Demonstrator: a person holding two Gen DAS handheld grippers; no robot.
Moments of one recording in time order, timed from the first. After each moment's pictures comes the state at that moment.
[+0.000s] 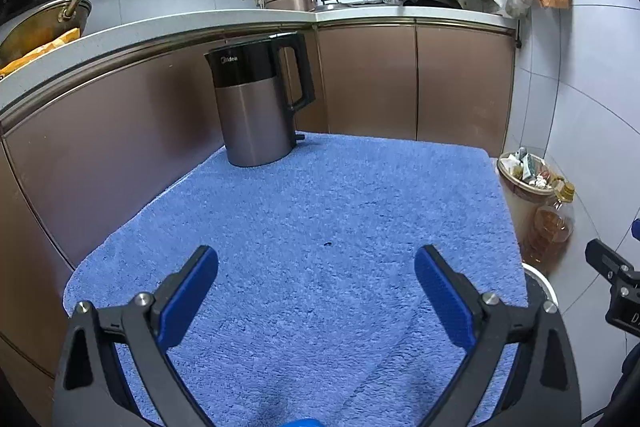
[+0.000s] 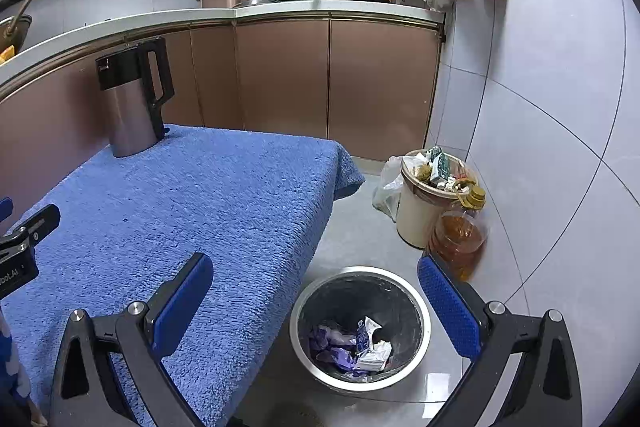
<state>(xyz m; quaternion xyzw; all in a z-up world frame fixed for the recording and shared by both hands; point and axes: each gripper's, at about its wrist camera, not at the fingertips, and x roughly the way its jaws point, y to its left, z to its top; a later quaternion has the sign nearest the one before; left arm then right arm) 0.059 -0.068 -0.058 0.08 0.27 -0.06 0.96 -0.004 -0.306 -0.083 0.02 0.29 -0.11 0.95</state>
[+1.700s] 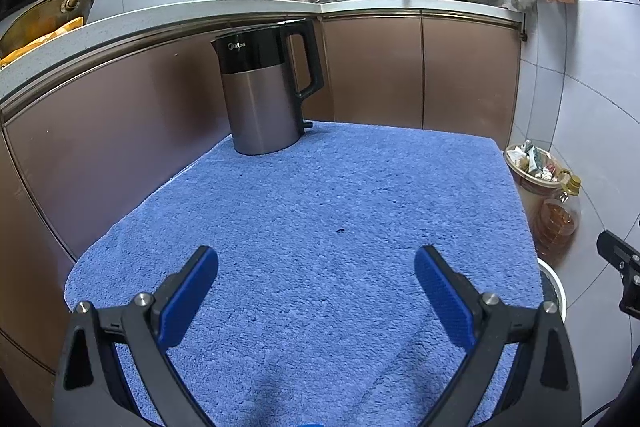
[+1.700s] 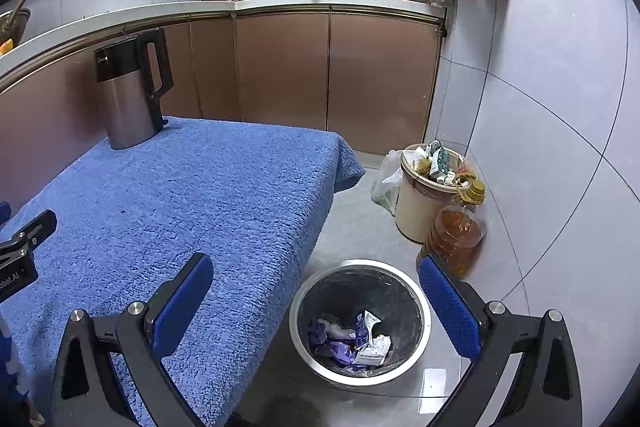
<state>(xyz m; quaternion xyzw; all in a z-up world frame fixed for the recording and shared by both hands) 0.066 -0.049 -0.071 0.08 0.28 -0.06 0.95 -0.003 -0.300 -0.088 0.02 0.30 -0.12 0.95</state>
